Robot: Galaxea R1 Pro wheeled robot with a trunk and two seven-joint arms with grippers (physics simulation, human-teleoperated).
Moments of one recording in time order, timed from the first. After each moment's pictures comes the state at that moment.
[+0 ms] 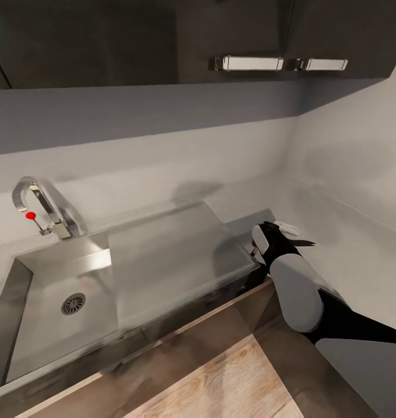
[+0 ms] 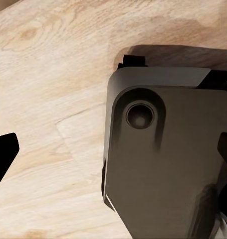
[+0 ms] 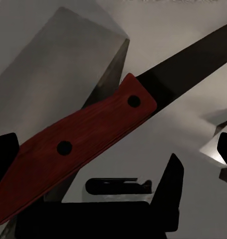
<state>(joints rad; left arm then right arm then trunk) -0.33 0.02 -0.23 0.08 0.30 -0.08 0.05 -1.25 0.17 -0.52 -0.40 0.14 0.42 -0.66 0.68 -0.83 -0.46</state>
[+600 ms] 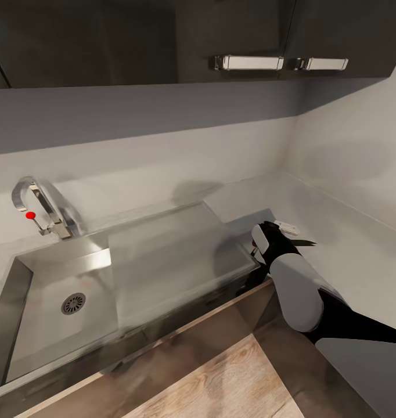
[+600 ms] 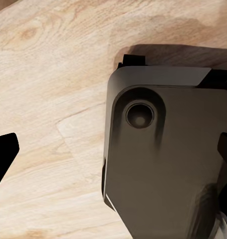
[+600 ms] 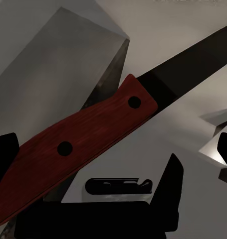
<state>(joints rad) -0.33 0.02 -0.23 0.08 0.30 -0.08 0.06 -1.25 0.17 -0.52 -0.40 0.14 0.42 -0.66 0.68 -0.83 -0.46</state>
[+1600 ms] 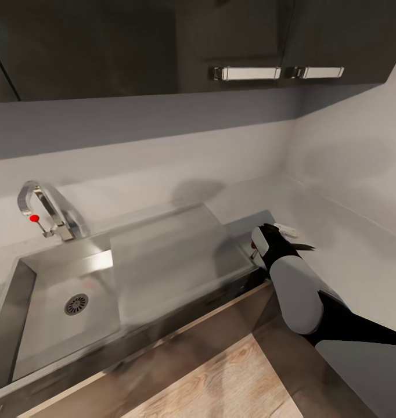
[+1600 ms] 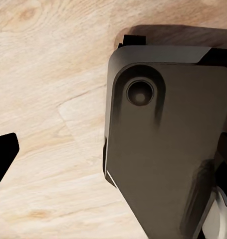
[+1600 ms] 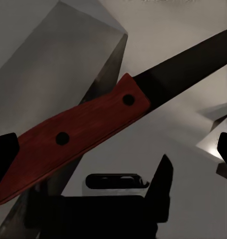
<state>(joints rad) -0.33 0.02 -0.23 0.08 0.30 -0.02 0.05 -1.24 0.17 -0.53 -0.40 0.14 0.42 -0.66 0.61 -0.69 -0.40</state>
